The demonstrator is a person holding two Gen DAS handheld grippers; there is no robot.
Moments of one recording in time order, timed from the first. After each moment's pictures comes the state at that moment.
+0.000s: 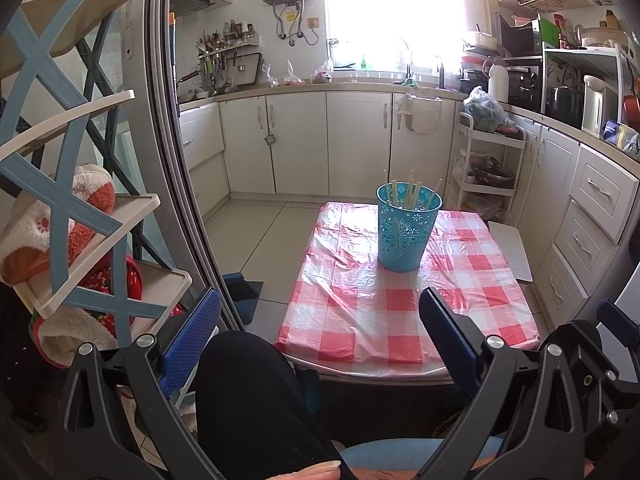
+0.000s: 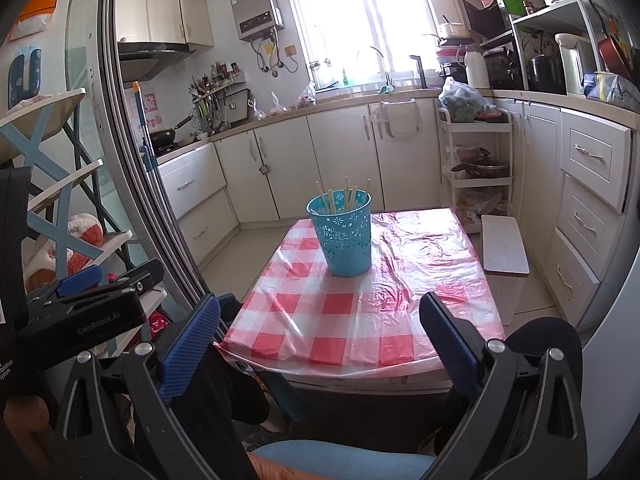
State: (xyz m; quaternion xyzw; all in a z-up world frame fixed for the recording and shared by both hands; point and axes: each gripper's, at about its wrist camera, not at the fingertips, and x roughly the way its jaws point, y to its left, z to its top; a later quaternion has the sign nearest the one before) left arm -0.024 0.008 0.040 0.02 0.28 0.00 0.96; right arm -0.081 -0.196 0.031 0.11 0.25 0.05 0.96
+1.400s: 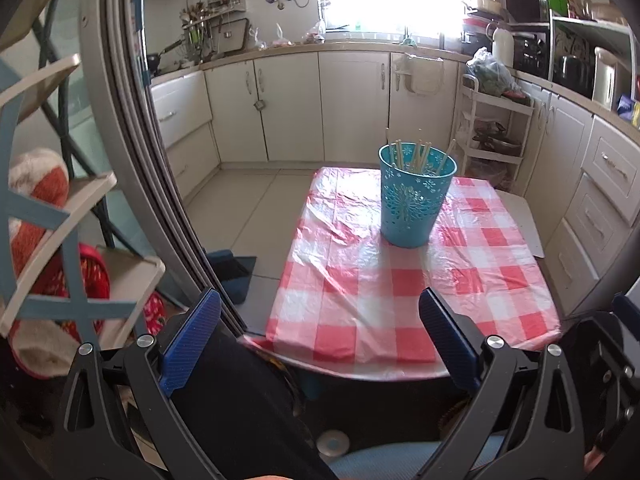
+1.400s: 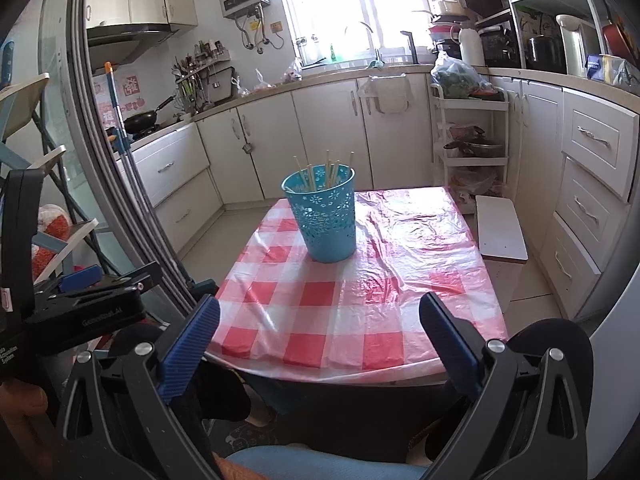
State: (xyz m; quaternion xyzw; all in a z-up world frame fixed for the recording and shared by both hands) left arm 0.057 -0.007 -0.005 0.04 0.34 0.00 0.94; right arm -0.028 -0.209 -0.004 0.11 0.29 0.02 0.95
